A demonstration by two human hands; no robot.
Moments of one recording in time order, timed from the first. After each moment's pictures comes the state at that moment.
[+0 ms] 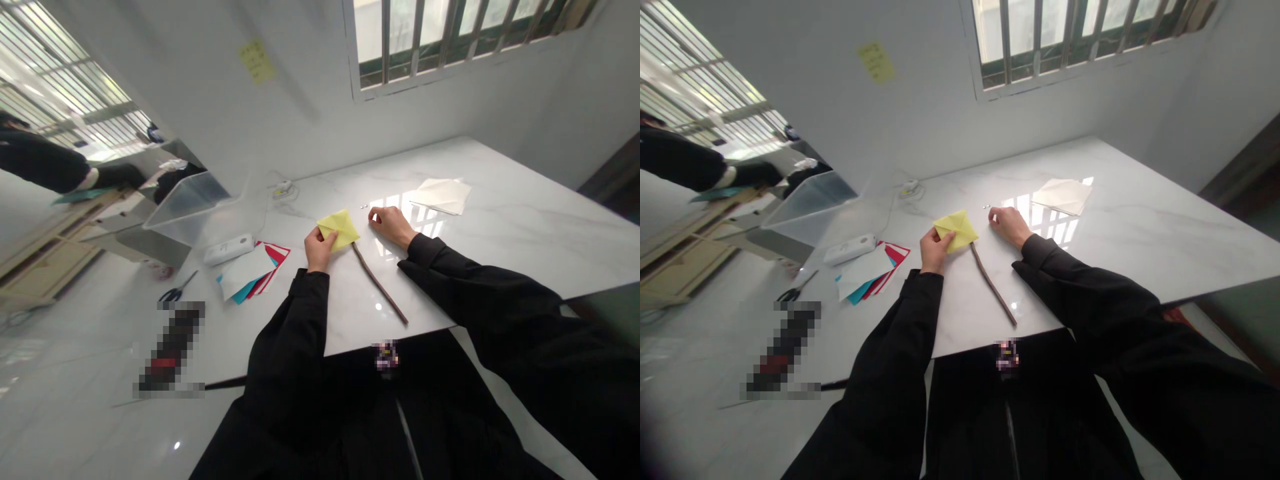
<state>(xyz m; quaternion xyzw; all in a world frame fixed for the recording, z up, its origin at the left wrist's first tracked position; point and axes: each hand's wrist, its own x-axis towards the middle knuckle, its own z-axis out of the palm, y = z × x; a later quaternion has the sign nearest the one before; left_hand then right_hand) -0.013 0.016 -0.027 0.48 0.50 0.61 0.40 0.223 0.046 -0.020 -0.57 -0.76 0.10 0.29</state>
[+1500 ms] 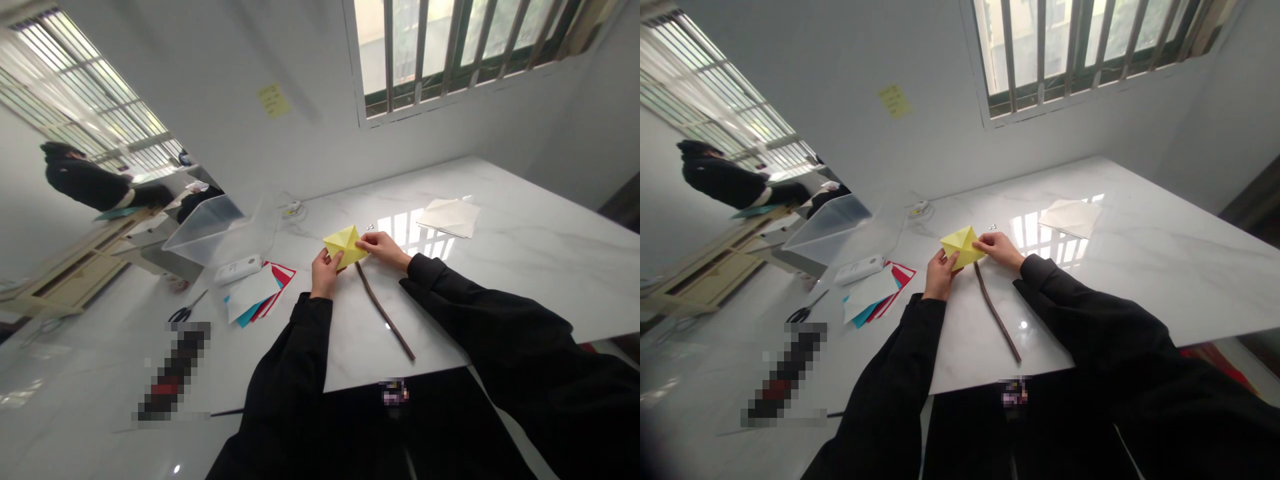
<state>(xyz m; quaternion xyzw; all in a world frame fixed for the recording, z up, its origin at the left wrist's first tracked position) -0.009 -0.002 -0.006 0.43 0.50 0.57 0.49 0.181 0.052 -0.024 -0.37 -0.66 0.45 0.47</state>
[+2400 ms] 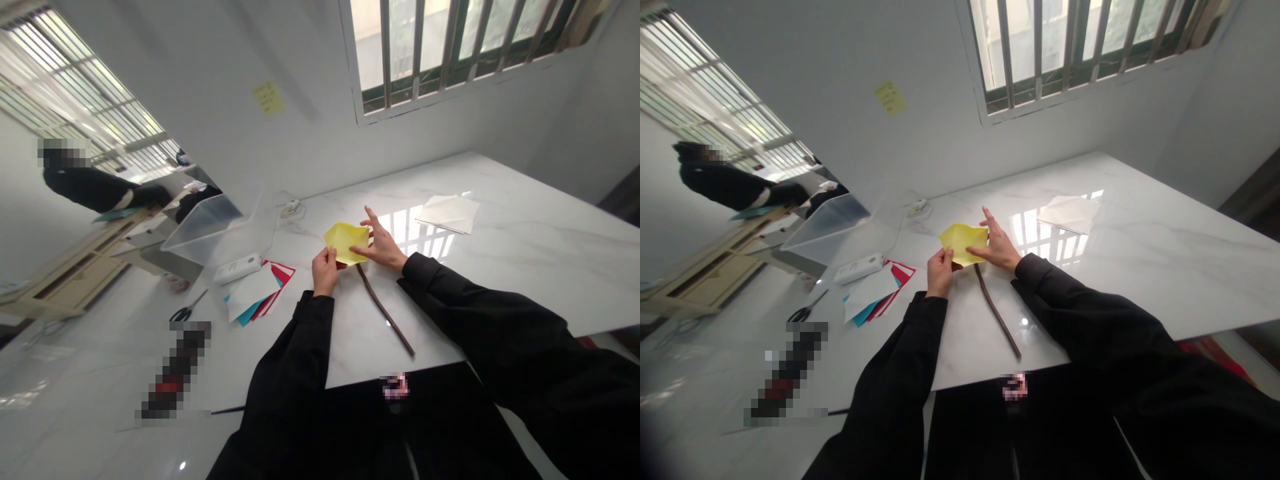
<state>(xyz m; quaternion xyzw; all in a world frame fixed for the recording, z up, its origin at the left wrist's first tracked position) -0.012 0.004 -0.014 0.50 0.54 0.55 0.40 0.177 0.042 -0.024 -0.42 -0.70 0.28 0.52</state>
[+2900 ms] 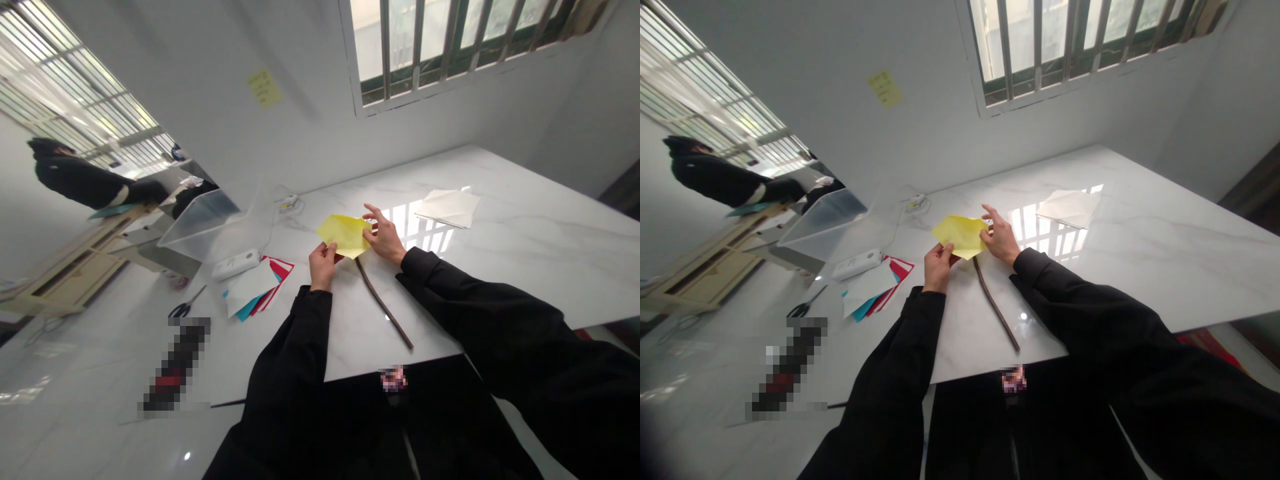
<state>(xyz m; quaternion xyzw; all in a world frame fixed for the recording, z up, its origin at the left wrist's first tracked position) -0.013 0.008 -0.021 0.46 0.48 0.59 0.46 0.181 0.044 -0.019 -0.45 -0.64 0.27 0.56</state>
